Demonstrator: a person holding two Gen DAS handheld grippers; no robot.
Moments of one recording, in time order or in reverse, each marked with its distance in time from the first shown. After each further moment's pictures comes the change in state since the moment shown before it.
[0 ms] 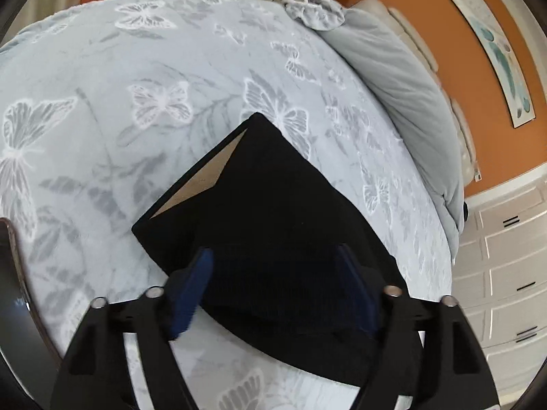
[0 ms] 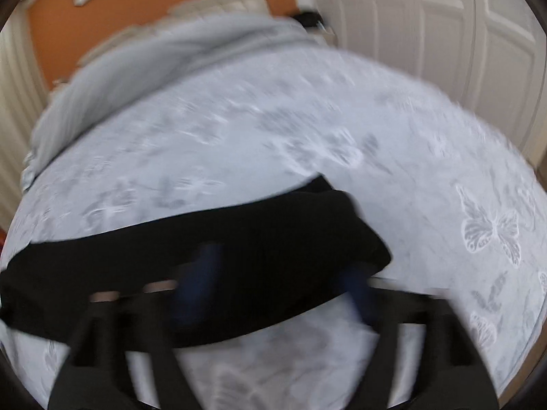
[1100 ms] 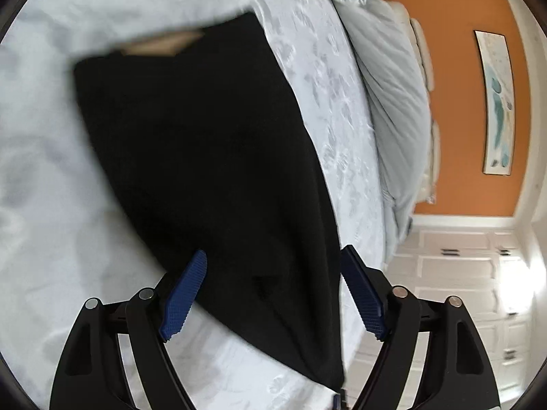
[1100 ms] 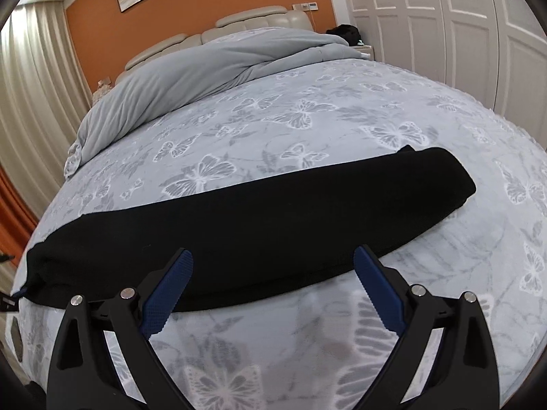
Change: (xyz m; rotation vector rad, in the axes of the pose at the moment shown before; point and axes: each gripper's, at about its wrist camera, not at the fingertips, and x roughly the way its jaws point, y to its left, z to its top) left arm 0.037 -0.014 -0.047 -0.306 0.179 -0.271; right arm -0.034 0.096 -0.058 -0.022 -0.033 0.145
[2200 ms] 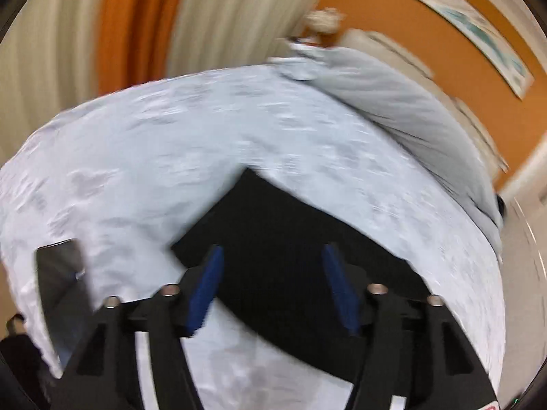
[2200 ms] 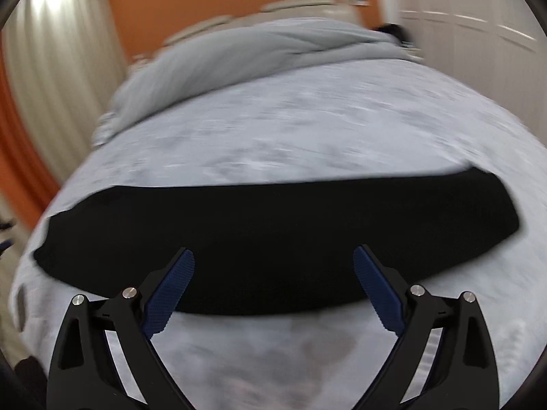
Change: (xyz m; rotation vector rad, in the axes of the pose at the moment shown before) left arm -0.055 -0.086 -0.059 0.558 -0.427 0.427; right arm 0.039 0.089 0.014 -0.152 0.088 0.256
